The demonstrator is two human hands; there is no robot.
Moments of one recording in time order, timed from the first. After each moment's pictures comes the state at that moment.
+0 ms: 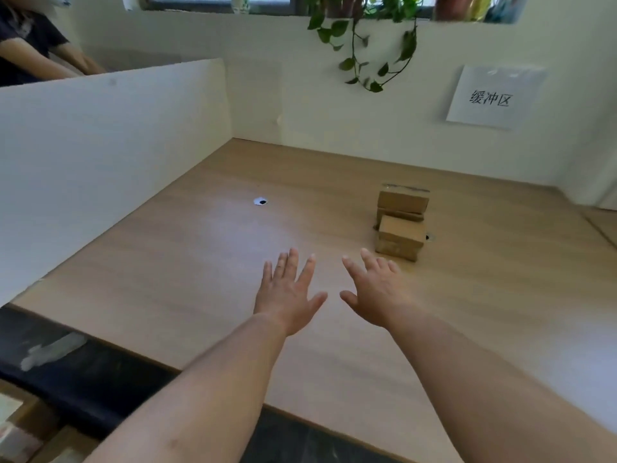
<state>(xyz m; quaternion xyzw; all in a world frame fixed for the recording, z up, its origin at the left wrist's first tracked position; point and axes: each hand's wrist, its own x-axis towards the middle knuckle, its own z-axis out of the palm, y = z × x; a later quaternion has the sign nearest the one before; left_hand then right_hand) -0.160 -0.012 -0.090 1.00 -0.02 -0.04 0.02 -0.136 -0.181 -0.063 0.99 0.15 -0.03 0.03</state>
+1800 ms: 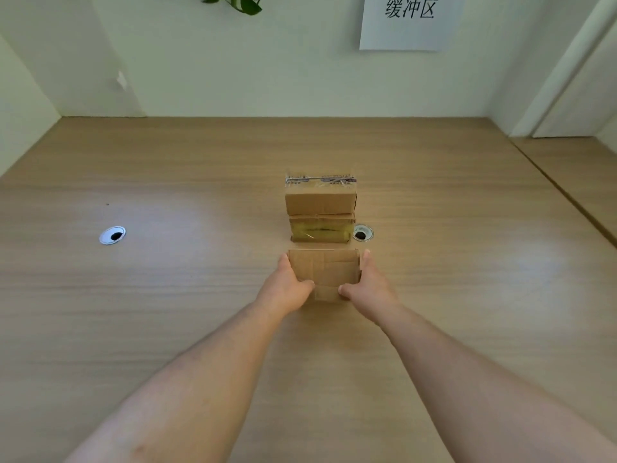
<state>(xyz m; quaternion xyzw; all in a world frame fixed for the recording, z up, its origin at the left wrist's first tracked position) 0.148 -0.177 -0.144 0.89 0.07 -0.23 0.38 0.111 -0.330 -0.141 0.89 -0.23 -0.14 -0.38</state>
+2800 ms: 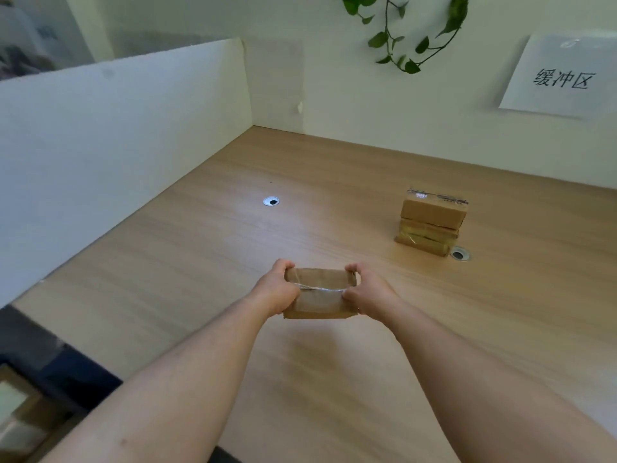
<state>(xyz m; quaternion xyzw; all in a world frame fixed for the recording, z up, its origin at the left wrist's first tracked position) -0.039 -0.009 -0.083 0.85 0.21 -0.12 0.47 0.004 -0.186 -0.088 0.91 0.01 -0.20 -0.37</state>
